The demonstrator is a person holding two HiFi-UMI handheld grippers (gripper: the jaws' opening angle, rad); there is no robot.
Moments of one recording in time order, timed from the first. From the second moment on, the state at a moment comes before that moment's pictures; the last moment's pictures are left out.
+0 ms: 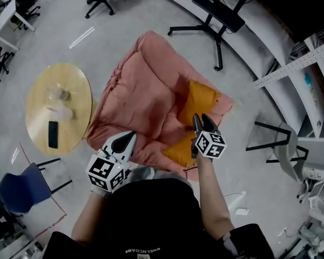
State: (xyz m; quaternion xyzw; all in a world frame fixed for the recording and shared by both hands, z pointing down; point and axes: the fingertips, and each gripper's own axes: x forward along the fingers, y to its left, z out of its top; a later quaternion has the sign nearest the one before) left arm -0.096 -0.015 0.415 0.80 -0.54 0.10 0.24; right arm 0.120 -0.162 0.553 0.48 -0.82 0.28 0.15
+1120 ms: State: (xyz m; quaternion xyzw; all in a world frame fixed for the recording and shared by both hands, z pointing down) left arm -0.087 0.029 0.462 0.71 -0.61 0.17 0.32; right arm 0.176 -0.262 0.774 0.55 -0.70 0.34 0.30
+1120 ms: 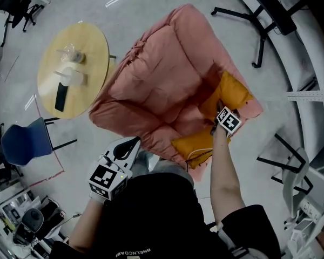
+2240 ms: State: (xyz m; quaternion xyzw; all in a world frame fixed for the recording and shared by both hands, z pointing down) left arm -0.112 0.042 0.473 0.68 -0.64 0.13 0.33; right arm 0.024 -0.238 0.712 0.23 -0.88 0.11 0.39
